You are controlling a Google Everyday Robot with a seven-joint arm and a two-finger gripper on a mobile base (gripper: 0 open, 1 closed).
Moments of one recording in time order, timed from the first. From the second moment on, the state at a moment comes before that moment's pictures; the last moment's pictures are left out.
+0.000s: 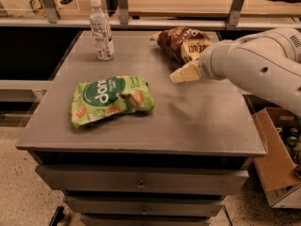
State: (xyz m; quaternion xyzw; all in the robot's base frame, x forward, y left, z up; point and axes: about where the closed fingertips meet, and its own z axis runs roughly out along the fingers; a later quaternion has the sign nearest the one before) arm 0.648 -0.152 0.881 -0.28 0.83 -0.04 0.48
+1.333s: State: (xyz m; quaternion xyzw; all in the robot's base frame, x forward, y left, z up) arm 0.710 -0.144 0.868 -0.34 0.78 0.04 0.52
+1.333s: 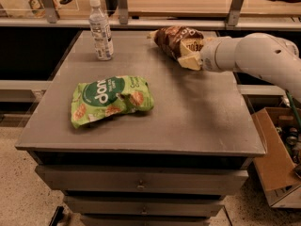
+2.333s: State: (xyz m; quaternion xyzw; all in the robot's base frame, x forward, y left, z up) arm 0.704 -0.160 0.873 -0.35 0.77 0.06 0.53
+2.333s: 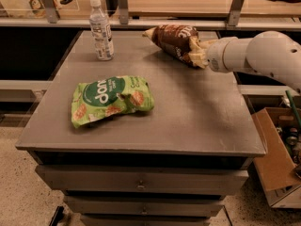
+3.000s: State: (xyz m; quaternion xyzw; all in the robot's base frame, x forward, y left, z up) arm 0.660 -0.166 0.904 -0.33 0.76 0.13 0.55
